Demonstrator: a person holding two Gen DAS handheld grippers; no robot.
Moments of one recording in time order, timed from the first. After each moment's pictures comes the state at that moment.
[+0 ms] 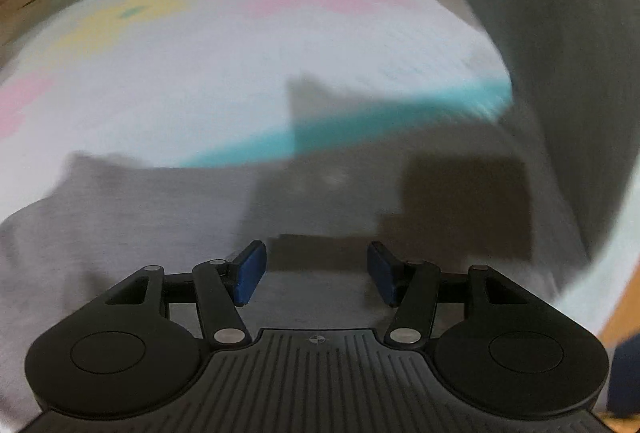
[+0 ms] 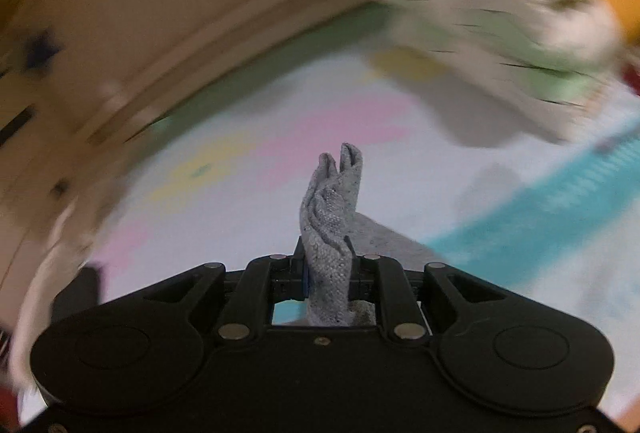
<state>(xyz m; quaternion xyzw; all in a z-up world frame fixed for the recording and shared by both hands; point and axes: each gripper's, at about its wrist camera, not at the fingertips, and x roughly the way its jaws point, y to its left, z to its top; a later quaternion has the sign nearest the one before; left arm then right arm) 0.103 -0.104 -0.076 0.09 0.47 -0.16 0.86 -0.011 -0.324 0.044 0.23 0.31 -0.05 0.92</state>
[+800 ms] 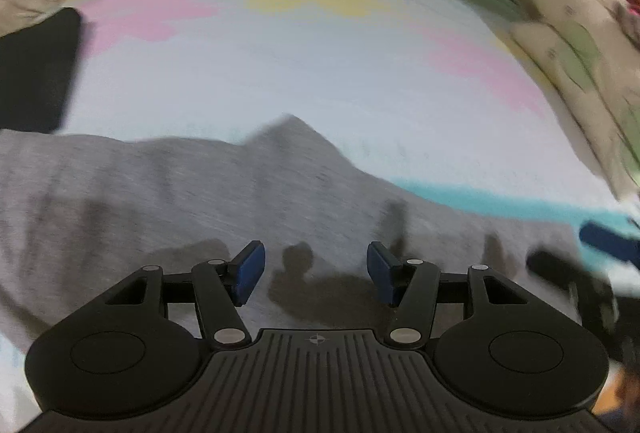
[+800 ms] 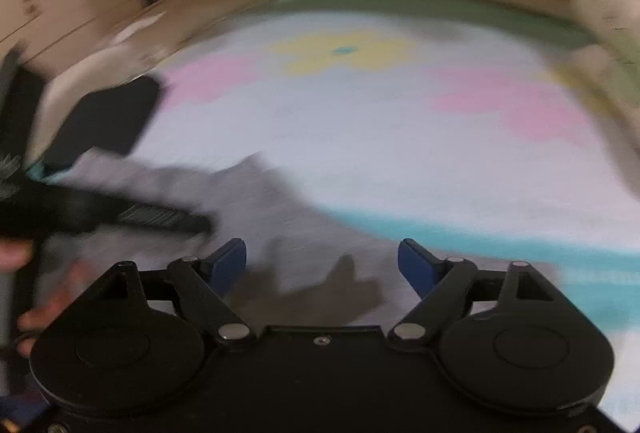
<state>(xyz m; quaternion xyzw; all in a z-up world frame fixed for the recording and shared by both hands) 0.123 0.035 -0.068 -0.07 0.49 -0.08 0.87 0.028 -0.134 -0.018 -0.01 0.37 0.05 0.93</state>
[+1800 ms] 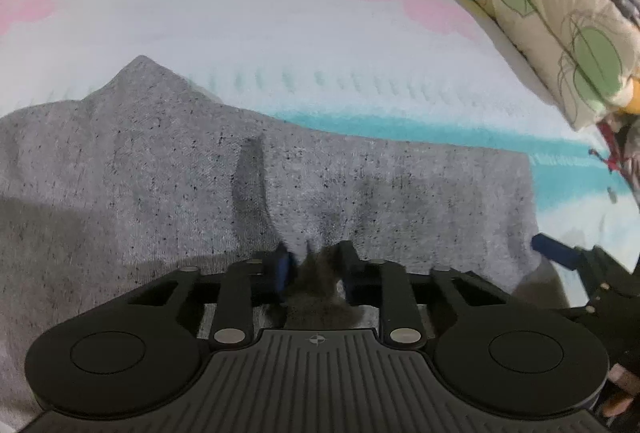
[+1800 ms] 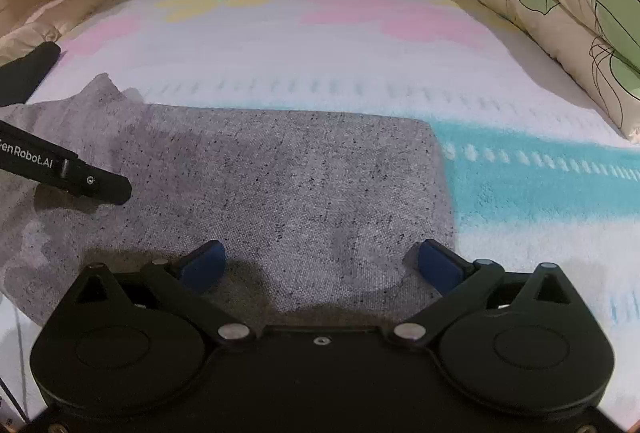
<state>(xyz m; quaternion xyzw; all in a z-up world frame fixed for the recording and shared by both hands) 0.121 -0.030 -0.106 -0.05 0.51 -0.17 0.84 -0.004 -0.210 -0.107 0.00 0.41 -0.05 0.91</state>
